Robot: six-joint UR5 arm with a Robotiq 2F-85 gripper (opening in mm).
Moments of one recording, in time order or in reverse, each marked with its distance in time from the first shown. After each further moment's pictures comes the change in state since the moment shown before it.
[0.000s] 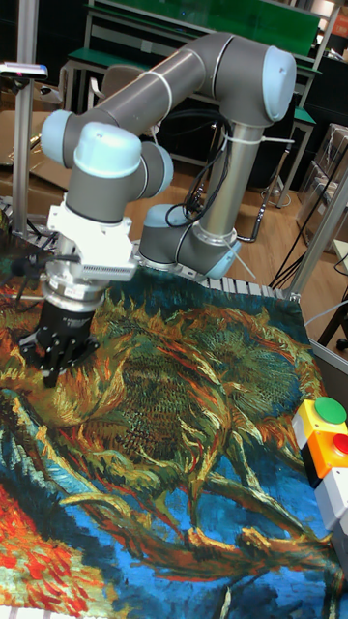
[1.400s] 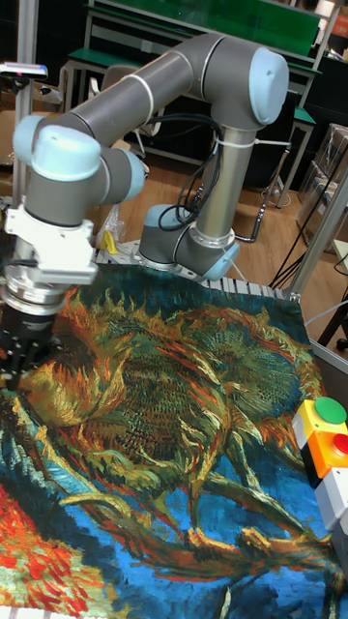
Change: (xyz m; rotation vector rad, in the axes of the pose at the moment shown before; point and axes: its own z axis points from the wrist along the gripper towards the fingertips) arm 0.042 -0.043 0.015 0.004 0.016 -0.027
